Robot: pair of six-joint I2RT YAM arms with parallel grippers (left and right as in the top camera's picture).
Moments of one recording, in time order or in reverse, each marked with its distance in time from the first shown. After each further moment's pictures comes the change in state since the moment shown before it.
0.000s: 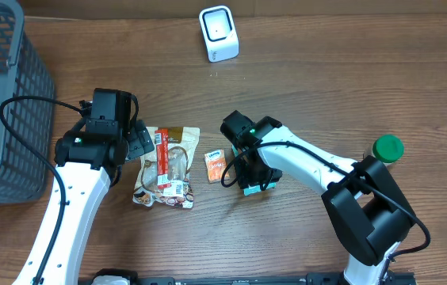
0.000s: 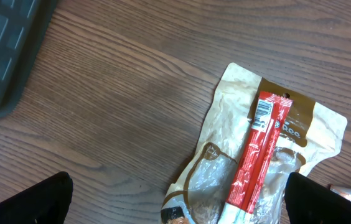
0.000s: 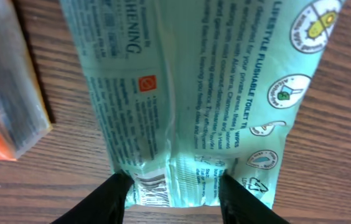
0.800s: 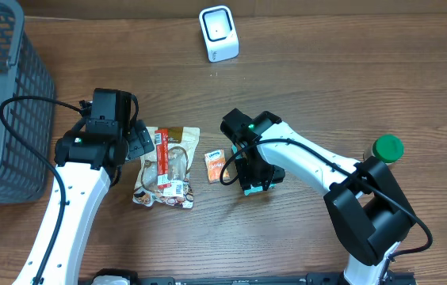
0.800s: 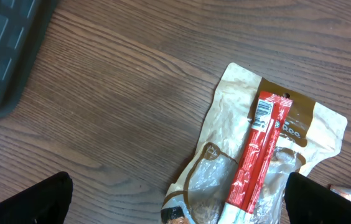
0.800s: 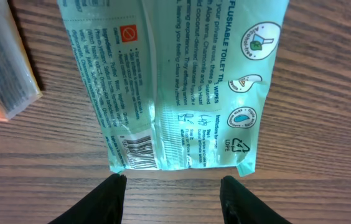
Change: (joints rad) left arm 0.000 0.000 0.000 0.000 0.000 0.000; right arm 0.000 0.000 0.050 -0.119 0.000 0.002
